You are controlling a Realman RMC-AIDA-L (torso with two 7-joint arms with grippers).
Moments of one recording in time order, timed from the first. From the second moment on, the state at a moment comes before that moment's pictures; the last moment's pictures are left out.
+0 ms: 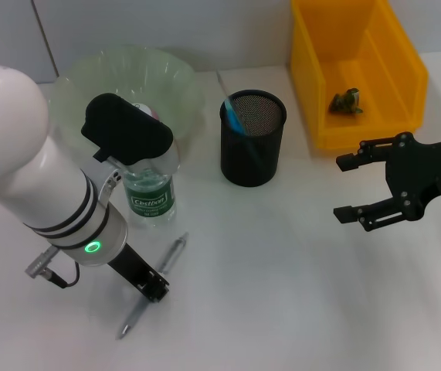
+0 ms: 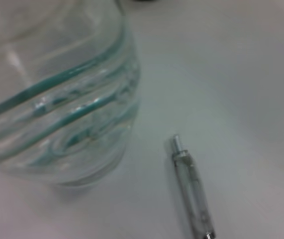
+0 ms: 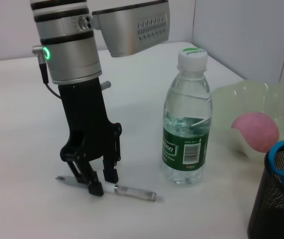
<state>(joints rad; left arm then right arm) -0.68 -2.08 1.82 1.19 2.55 1.40 -2.88 0.62 2.06 -0.48 -0.98 -2.39 -1.82 1.30</state>
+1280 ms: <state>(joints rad) -0.47 -2.07 1.74 1.72 2.27 1.06 -2.51 0.42 2.03 -0.42 -0.86 -1.75 -1.63 1.37</state>
